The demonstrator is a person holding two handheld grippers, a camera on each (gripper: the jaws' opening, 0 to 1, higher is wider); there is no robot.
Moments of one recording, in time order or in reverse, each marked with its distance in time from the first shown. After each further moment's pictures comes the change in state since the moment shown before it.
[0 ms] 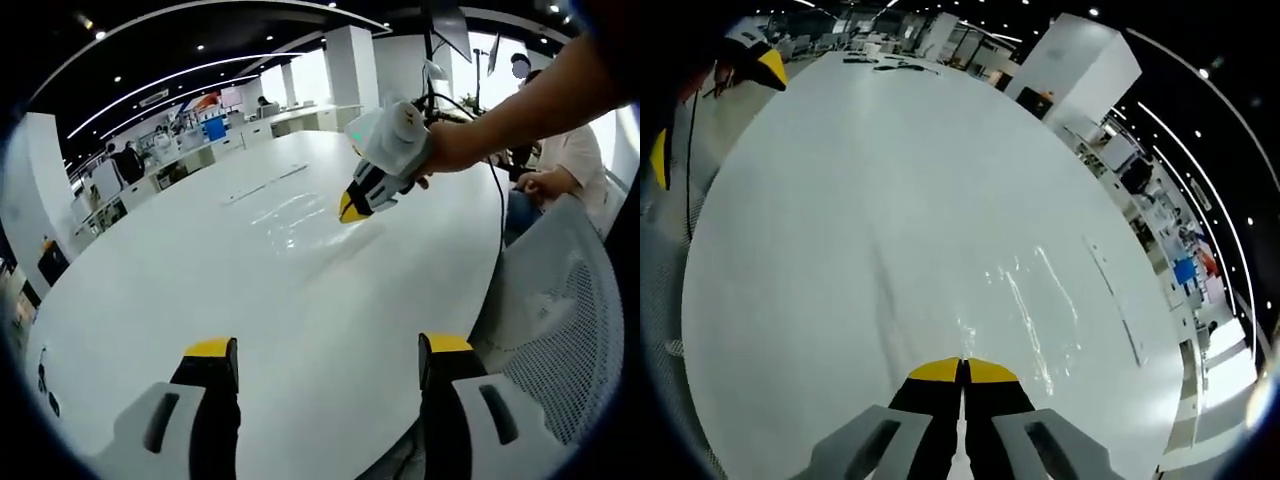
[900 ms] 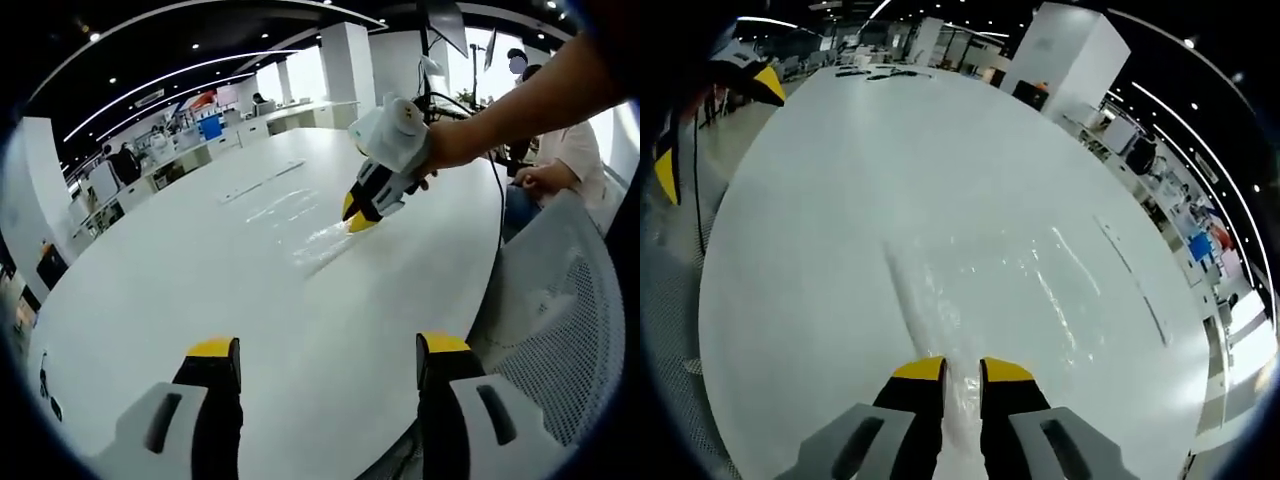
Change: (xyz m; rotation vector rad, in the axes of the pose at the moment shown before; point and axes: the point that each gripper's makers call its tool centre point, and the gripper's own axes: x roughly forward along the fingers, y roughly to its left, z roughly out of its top) left arm 0.002 -0.008 0.002 0.018 0.015 -0.013; right arm 0.000 0.015 -0.009 0.125 -0.038 0.094
